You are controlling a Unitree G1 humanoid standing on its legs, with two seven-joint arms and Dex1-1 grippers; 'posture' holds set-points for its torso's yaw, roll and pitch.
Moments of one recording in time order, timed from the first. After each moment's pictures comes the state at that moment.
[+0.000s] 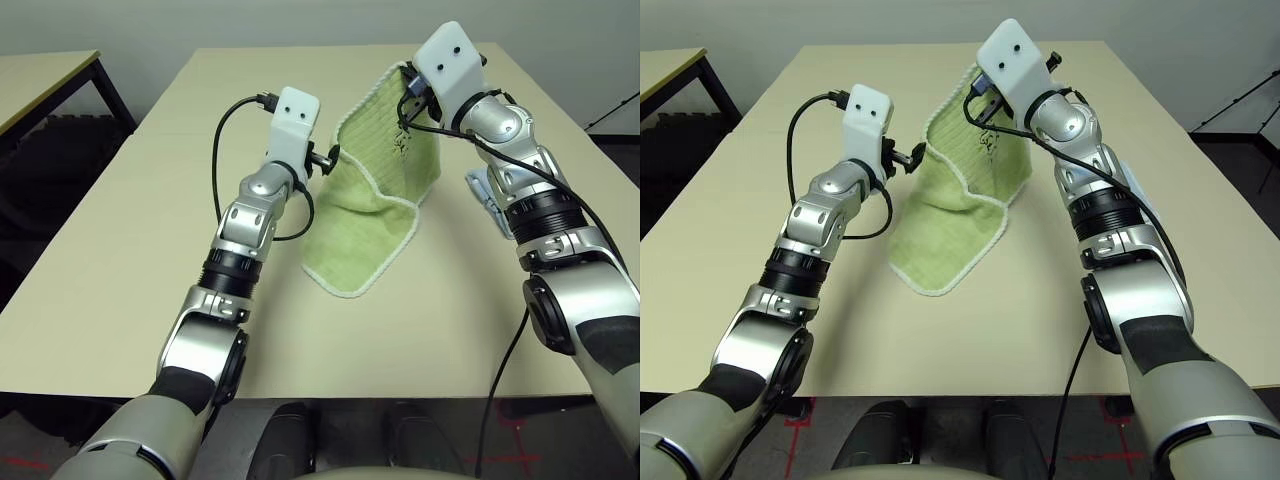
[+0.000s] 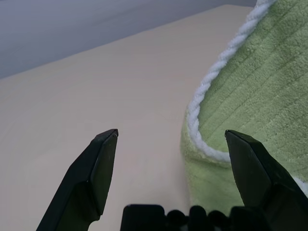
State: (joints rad) left arm -0.92 0.17 -0.08 0.49 -0.03 0.35 -0.19; right arm -1.08 -0.36 0.11 0.62 -0.18 -0.04 0.42
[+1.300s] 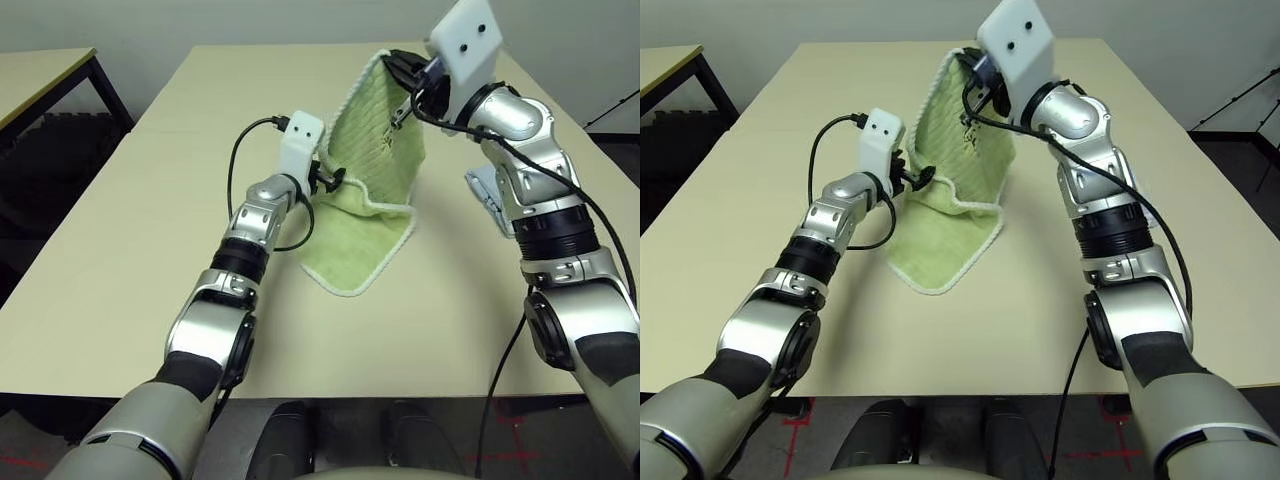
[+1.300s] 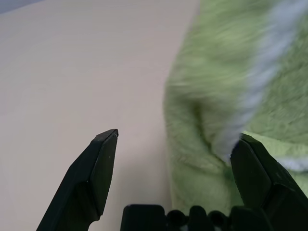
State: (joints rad) left arm -0.92 0.20 -0.06 0.74 0.01 0.27 -0.36; right arm -1.02 -0.38 0.06 0.28 -0.01 0.15 0.54
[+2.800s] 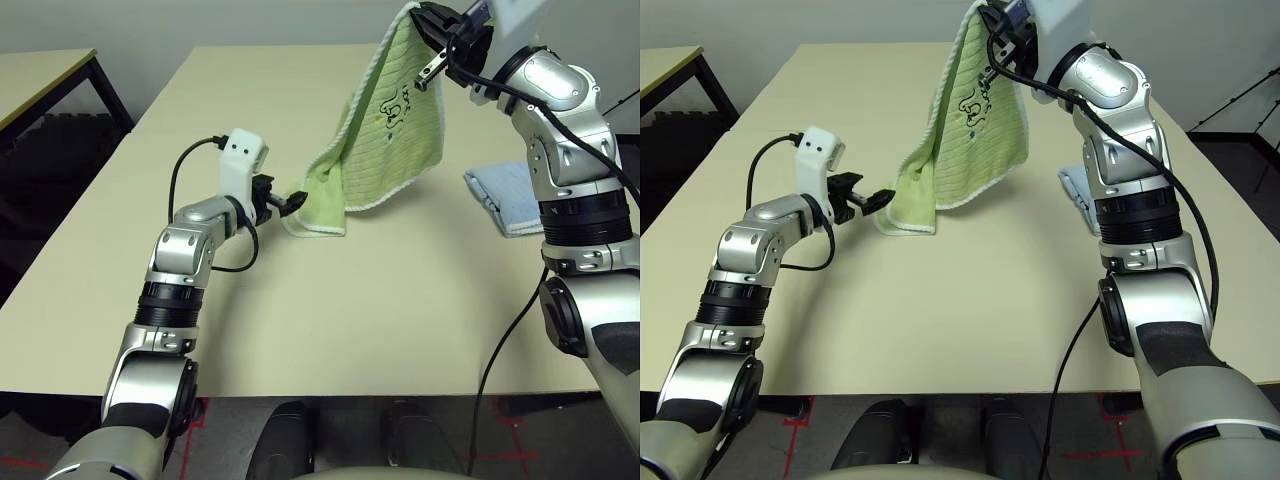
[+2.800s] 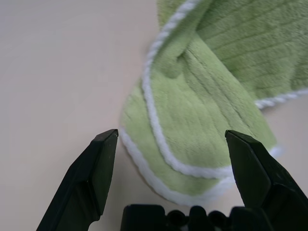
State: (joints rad) left arm -0.64 0.41 -0.02 0.16 -0.19 0.72 -0.59; right arm -1.07 -0.42 0.02 0.22 0.04 0.23 0.53
